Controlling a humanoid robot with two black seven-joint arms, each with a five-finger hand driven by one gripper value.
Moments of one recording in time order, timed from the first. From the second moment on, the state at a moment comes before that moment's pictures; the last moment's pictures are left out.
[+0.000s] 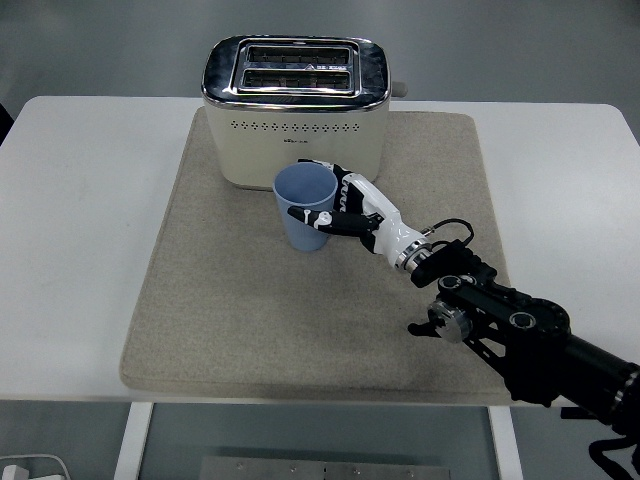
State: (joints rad) left arm 0.00 0.00 -0.05 -0.19 -0.03 -0.09 0.09; right arm 0.75 0.00 0.42 0.86 -0.59 -0.04 0.39
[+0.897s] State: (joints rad) left arm 0.00 0.00 -0.05 -0.19 -0.03 -0.09 0.09; right arm 0.74 0.00 0.44 0.92 -0.58 -0.04 0.39
